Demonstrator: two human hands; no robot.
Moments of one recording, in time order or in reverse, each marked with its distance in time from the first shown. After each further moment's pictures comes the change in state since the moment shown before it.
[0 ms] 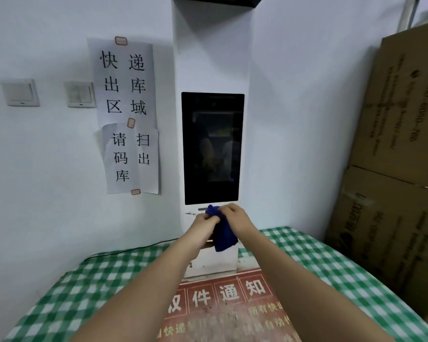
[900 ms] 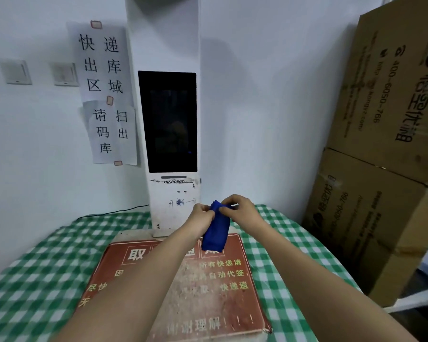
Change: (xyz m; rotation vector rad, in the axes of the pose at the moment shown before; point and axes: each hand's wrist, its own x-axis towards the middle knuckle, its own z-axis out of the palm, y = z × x) left_hand -0.080 -0.024 0.193 0.094 0.147 -0.019; right_hand -0.099 0.072 -0.193 -0.170 -0.136 -0.230
